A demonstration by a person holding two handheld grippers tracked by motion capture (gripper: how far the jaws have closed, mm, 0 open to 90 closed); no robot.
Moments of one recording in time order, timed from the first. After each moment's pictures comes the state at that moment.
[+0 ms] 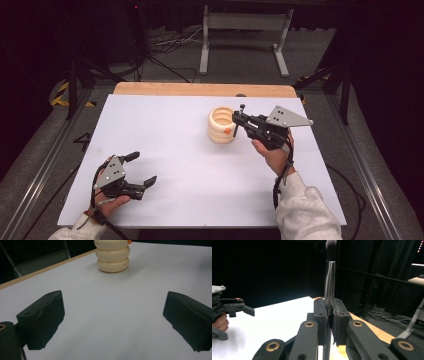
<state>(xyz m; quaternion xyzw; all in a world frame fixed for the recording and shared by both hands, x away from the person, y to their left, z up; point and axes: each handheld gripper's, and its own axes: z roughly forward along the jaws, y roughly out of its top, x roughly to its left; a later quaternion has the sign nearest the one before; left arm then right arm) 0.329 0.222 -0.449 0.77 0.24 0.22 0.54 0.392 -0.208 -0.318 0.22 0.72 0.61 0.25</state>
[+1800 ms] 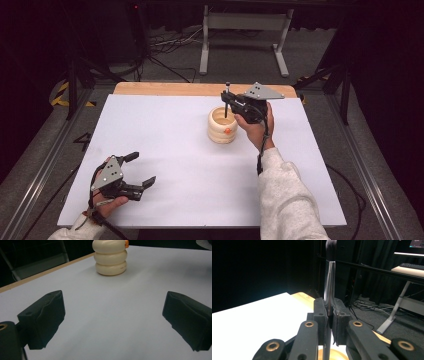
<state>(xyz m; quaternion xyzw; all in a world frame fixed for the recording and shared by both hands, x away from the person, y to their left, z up) 0.326 0.225 -0.447 0.77 0.24 0.22 0.55 0.470 -0.175 -0.327 0.27 0.72 0.57 0.28</state>
